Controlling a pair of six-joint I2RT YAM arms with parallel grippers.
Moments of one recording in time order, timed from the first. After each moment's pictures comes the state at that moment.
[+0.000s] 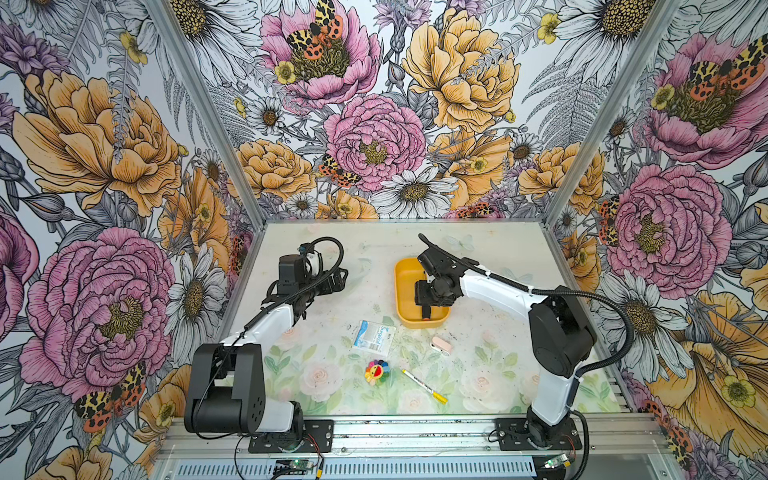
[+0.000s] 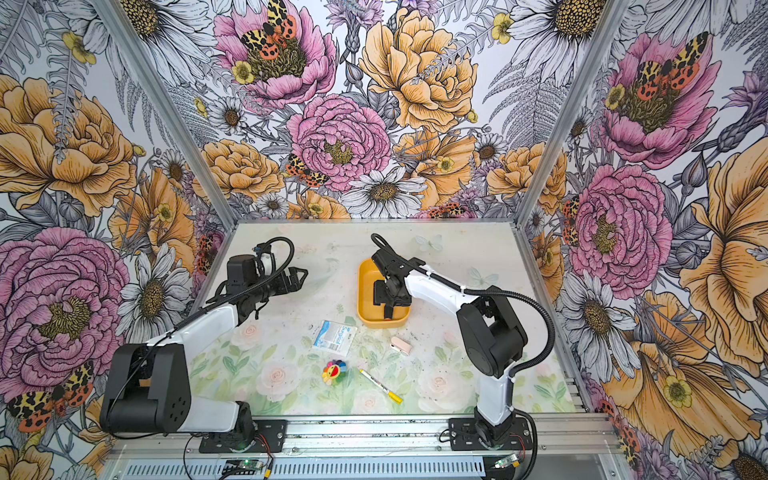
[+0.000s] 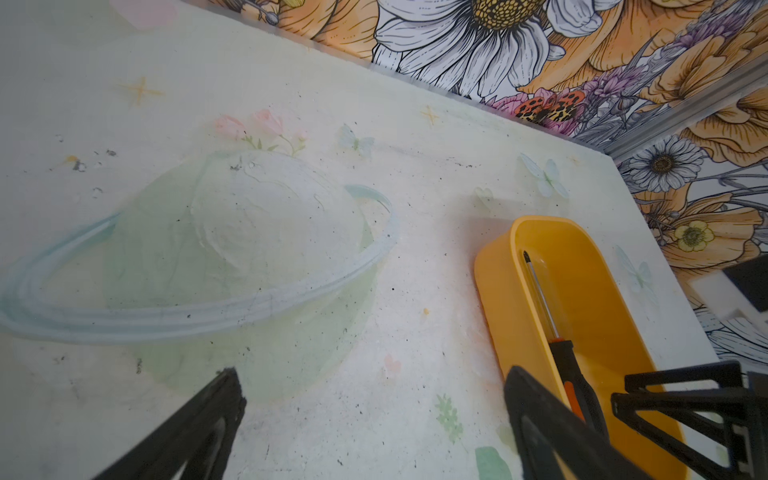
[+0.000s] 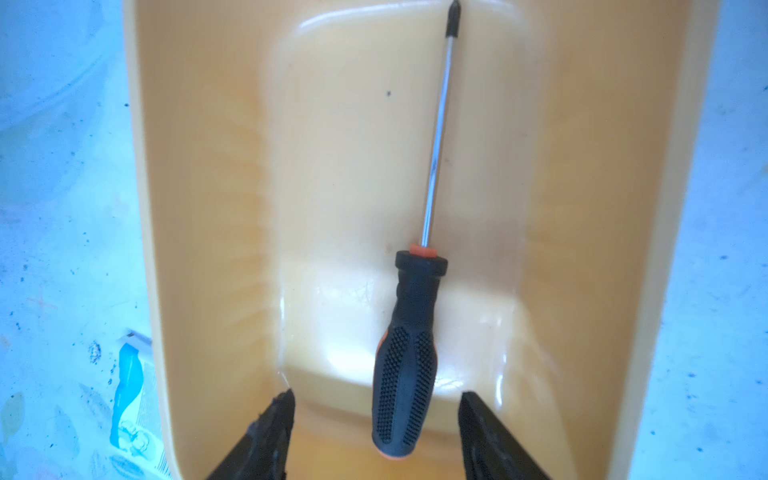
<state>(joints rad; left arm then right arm) -0.04 1.39 0.77 0.04 0.35 -0.28 0.62 1.84 1.39 -0.73 -0.05 0.55</state>
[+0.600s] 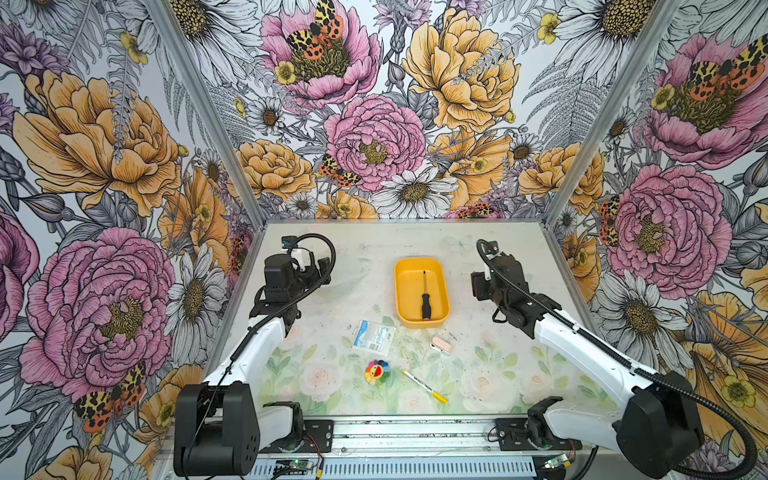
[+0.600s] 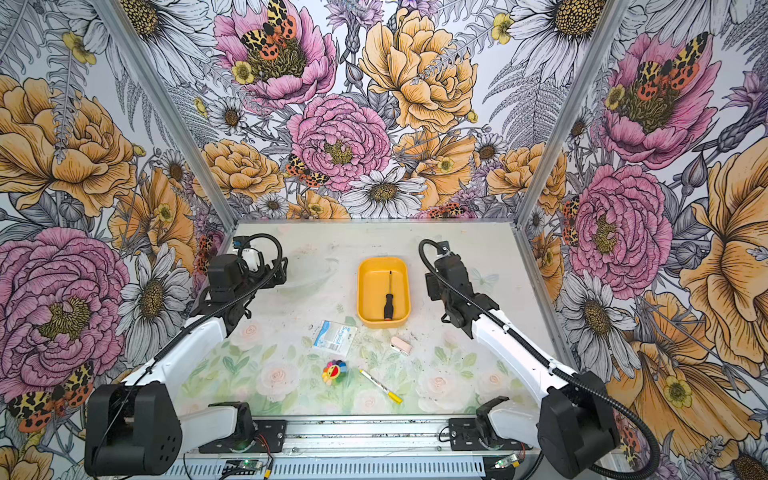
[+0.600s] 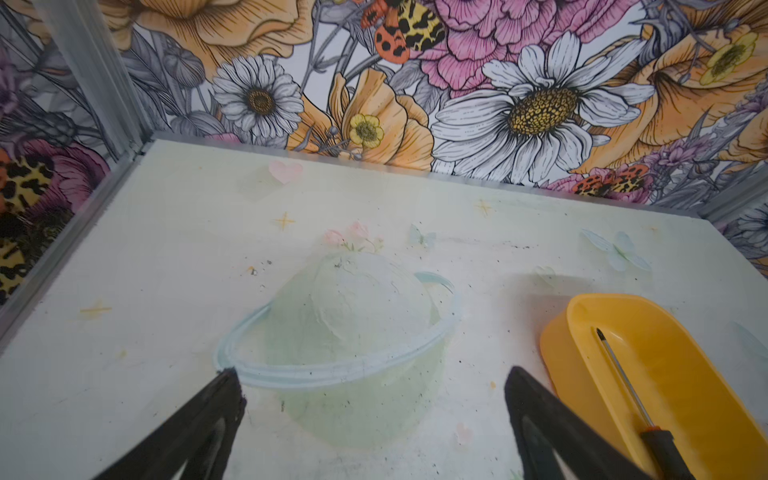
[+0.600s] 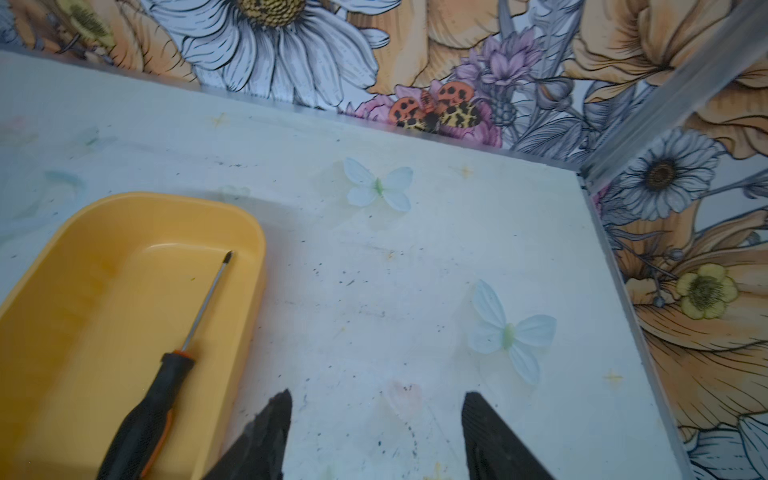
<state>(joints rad) 0.00 1.19 0.70 0.12 0.09 -0.16 0.35 1.19 0.77 -0.18 0.33 0.04</state>
